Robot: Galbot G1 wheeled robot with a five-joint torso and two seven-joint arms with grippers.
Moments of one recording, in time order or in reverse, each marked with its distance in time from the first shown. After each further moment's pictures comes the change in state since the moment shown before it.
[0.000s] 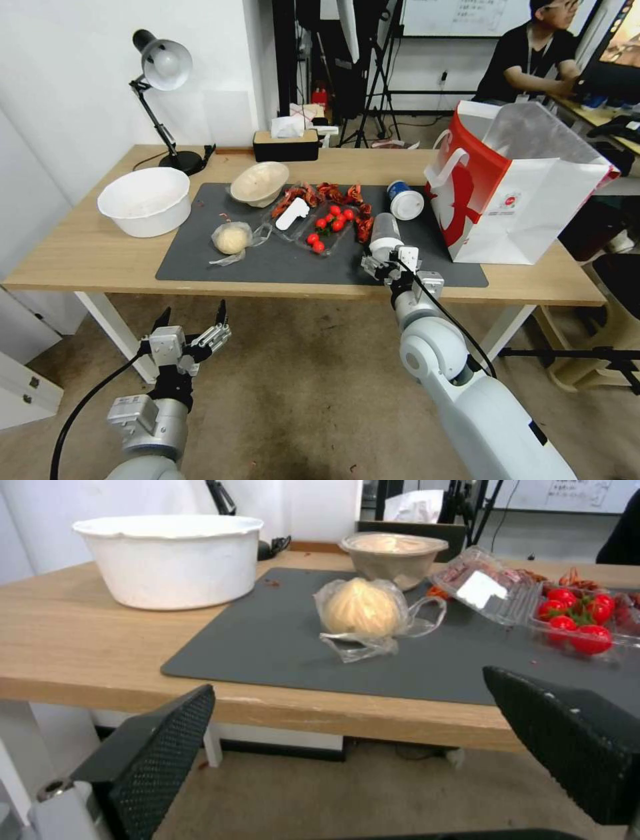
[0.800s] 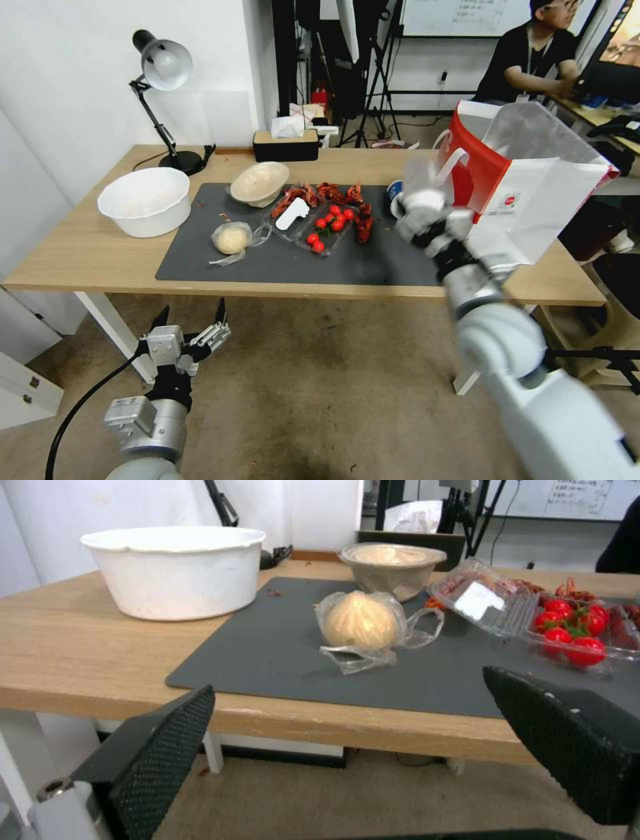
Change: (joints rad) left arm 0.007 -0.001 0.006 -0.017 0.000 -0.005 -0.006; right arm -0.059 -0.120 0.167 0.197 -0.027 0.096 -0.178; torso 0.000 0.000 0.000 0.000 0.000
